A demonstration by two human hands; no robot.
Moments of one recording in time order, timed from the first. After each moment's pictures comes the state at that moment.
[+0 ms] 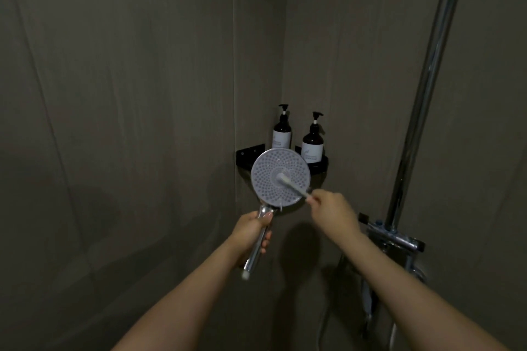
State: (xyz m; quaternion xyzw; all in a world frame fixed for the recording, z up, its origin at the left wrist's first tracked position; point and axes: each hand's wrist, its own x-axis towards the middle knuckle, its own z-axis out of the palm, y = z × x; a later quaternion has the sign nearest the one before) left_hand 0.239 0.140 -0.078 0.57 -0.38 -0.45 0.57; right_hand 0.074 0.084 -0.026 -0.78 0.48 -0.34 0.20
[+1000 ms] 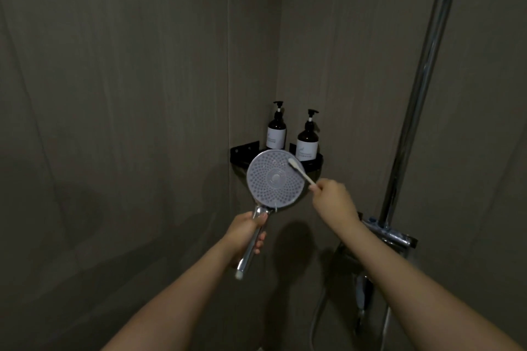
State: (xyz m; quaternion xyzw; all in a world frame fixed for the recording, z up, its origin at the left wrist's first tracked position) left_hand 0.241 0.137 -0.082 0.58 -0.37 -0.46 0.56; right_hand 0.077 0.081 -0.014 -0.75 0.52 -0.34 0.22
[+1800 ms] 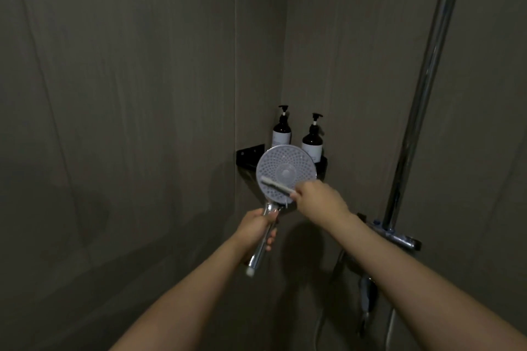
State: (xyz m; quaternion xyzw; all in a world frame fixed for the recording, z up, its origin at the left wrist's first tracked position) left_hand 0.229 0.144 -0.069 0.56 -0.39 -0.46 0.57; right_hand 0.095 0.099 0.008 -0.81 0.48 -0.29 0.18
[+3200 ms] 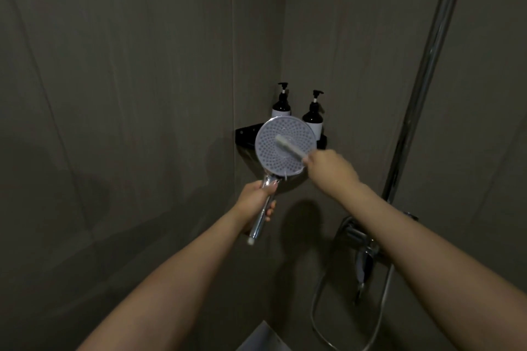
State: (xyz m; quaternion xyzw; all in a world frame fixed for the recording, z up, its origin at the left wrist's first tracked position) left_hand 0.230 0.142 -0.065 0.56 -0.40 -0.43 0.58; right_hand 0.084 0.093 0.014 -0.80 0.49 -0.30 0.15
